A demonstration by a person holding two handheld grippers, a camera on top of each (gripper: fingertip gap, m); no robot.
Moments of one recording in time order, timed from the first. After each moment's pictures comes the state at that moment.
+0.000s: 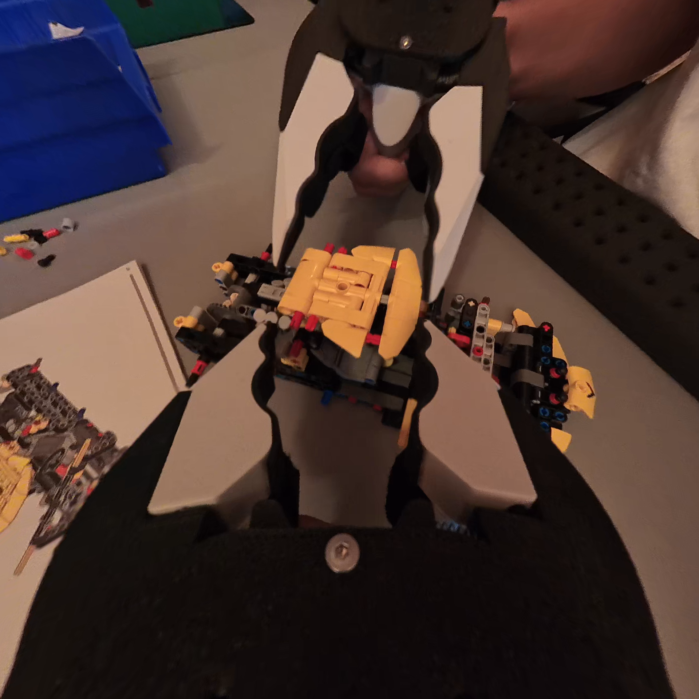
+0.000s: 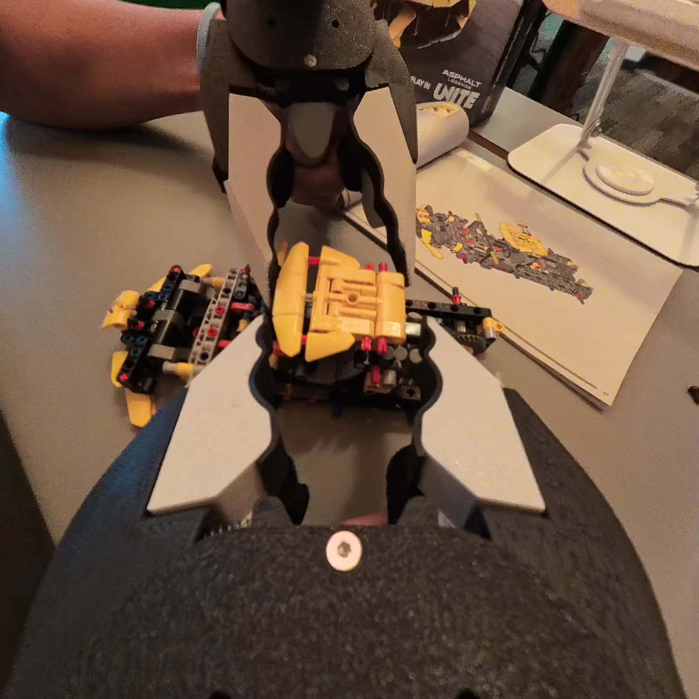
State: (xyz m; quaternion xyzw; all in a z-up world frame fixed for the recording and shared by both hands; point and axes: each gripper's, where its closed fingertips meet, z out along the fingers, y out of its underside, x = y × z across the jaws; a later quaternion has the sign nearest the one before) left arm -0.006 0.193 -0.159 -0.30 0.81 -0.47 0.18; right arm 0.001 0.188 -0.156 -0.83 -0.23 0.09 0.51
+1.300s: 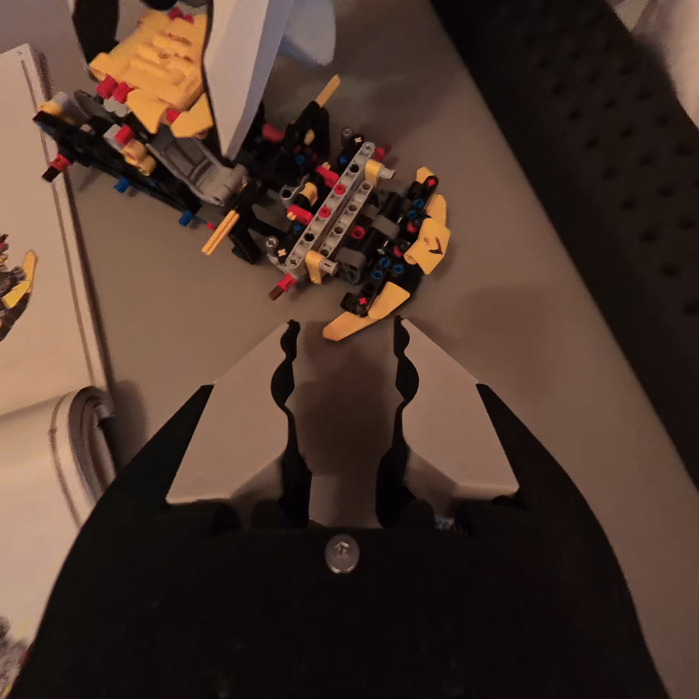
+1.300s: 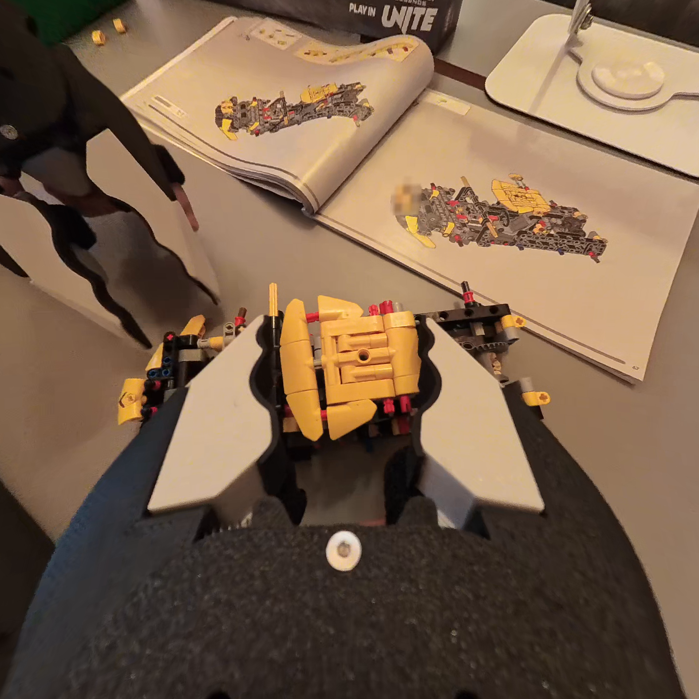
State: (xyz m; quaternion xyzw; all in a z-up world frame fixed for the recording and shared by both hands) left arm -0.122 0.197 -0.197 -0.40 0.83 -0.35 0.17; right arm -0.010 0.221 -0.156 -0.89 -0.12 0.08 0.44
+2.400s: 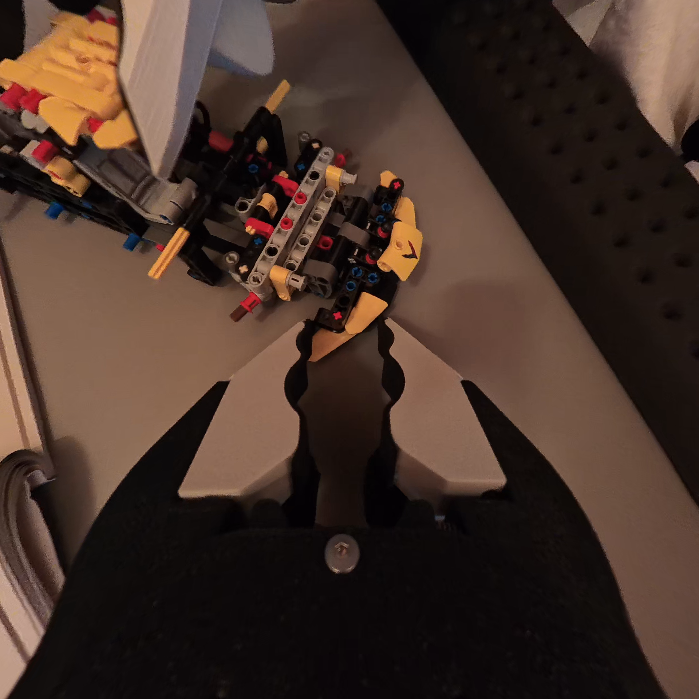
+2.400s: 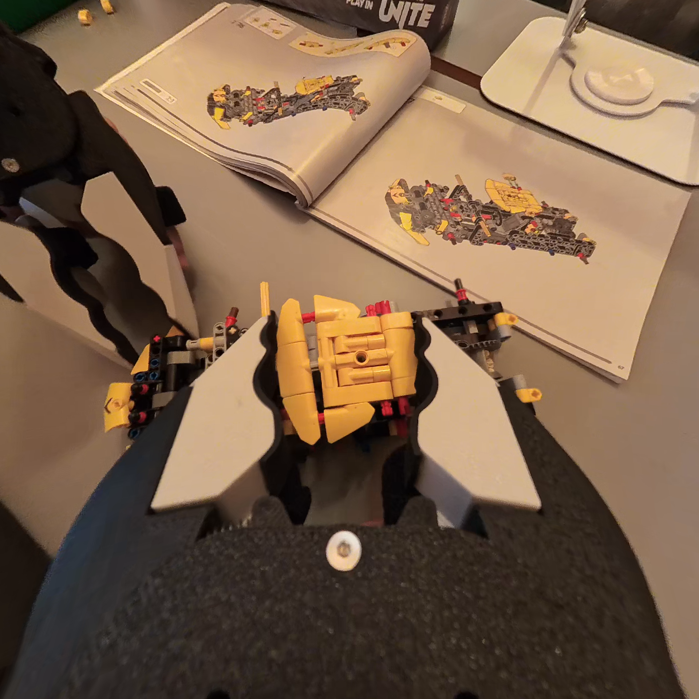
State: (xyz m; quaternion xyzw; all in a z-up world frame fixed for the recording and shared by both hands) left arm -0.119 0.172 -0.207 -0.37 0.84 -0.38 0.14; right arm -0.006 0.219 -0.158 -0.89 -0.13 0.06 0.43
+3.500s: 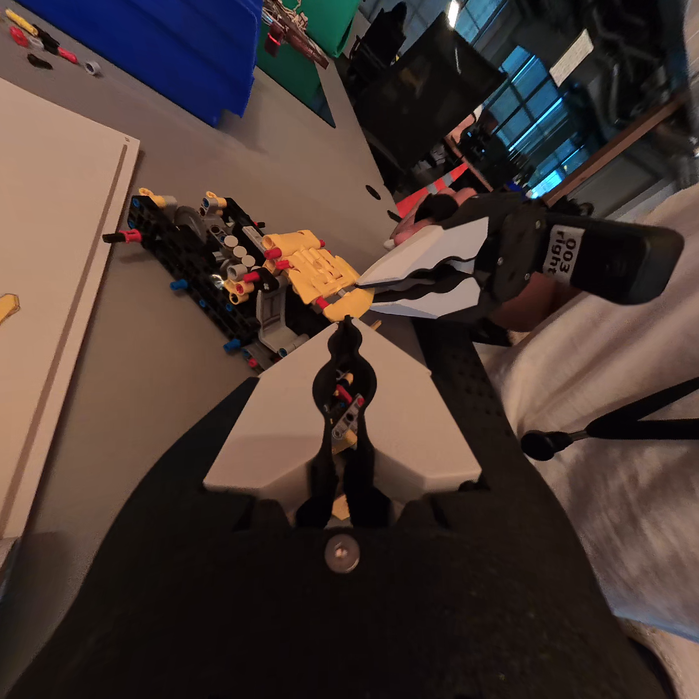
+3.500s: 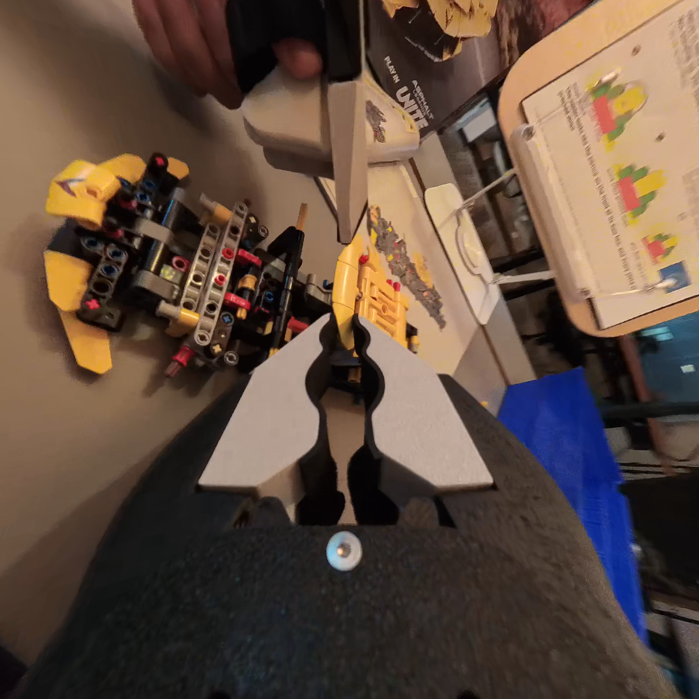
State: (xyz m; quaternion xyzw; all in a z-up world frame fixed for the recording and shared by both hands) left arm -0.029 0.197 -0.139 -0.53 0.58 -0.62 0.05; right arm -0.006 0.173 -0.148 -0.77 -0.37 -0.23 0.47
